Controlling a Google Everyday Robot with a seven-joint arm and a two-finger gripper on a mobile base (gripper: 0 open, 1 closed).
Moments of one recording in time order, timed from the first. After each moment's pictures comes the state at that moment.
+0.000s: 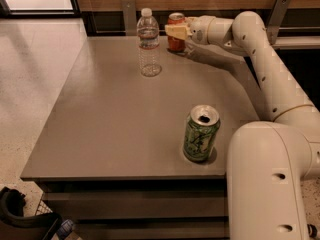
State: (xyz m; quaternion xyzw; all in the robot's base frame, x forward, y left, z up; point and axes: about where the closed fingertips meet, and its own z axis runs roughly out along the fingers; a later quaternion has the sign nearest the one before) arm 0.886 -0.074 0.887 -0.34 0.67 0.28 0.59
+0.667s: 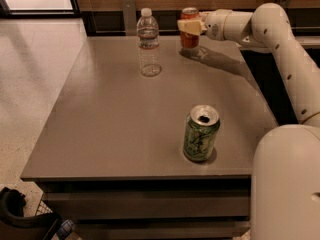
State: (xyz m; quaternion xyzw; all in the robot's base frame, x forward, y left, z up) arm 0.856 -0.115 0.918 -0.33 0.69 0.26 0.59
